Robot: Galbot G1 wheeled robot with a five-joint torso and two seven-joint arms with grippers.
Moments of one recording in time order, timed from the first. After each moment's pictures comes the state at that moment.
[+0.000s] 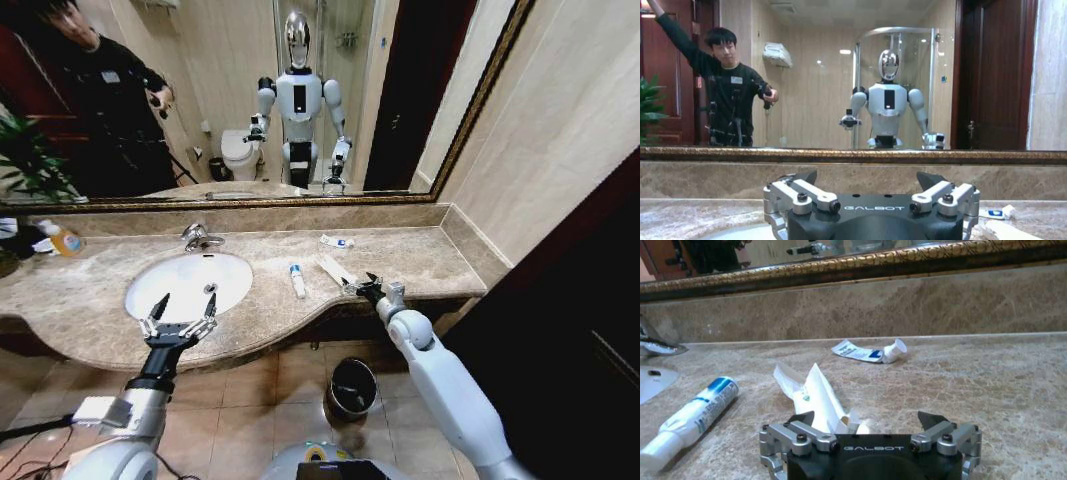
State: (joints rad) left arm 1.84 -1.36 -0.82 -2.47 -0.37 0.04 0.05; right arm -0.97 1.19 0.29 1.73 0.50 -0.41 0.02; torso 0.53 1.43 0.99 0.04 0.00
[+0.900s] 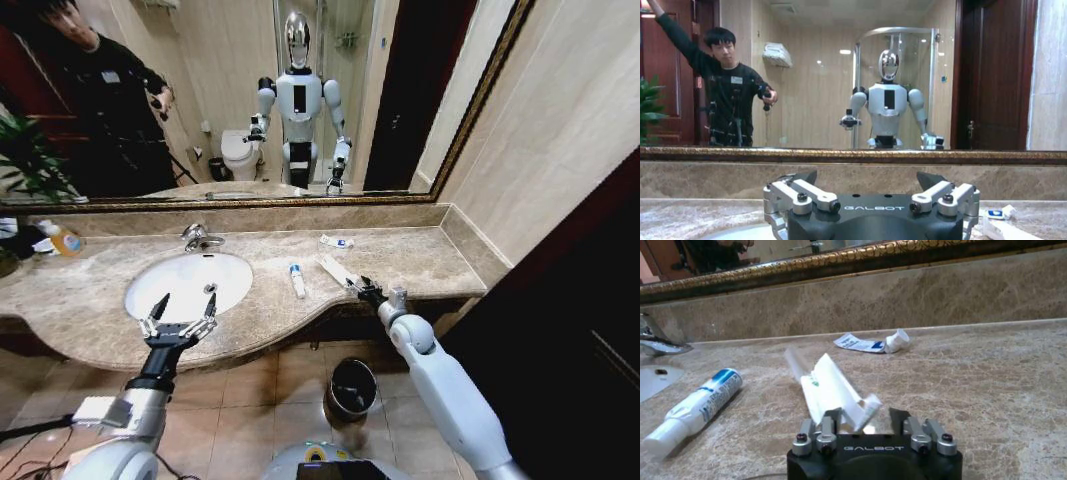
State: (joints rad) left arm 1.84 -1.36 -0.82 -2.47 -0.37 0.04 0.05; right arm -1.01 1.21 0.30 1.70 0.48 -0.36 -0.02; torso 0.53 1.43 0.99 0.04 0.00
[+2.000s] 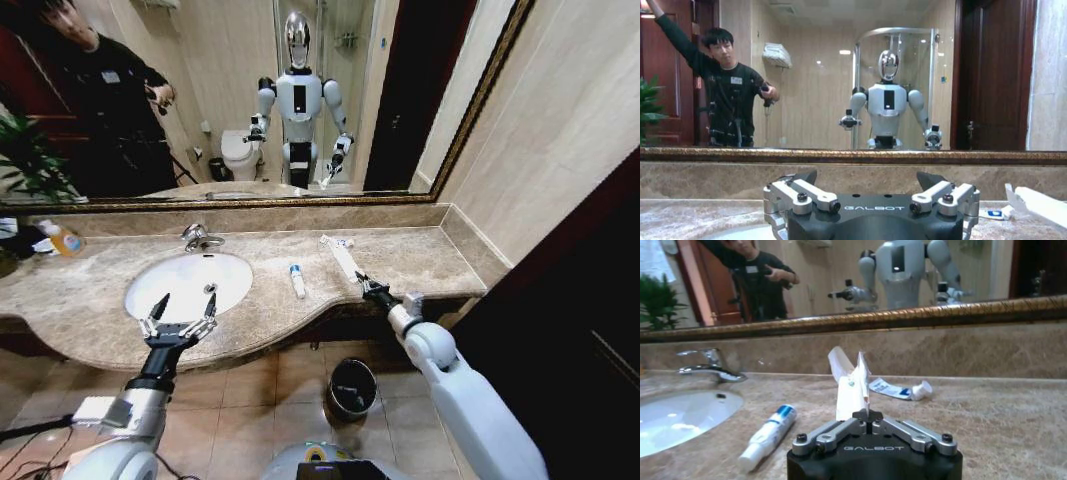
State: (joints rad) left arm 1.84 -1.36 -0.82 -2.47 -0.37 0.04 0.05; right arm -1.18 1.08 0.36 2.00 0.54 -0.32 -0.05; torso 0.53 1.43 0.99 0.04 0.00
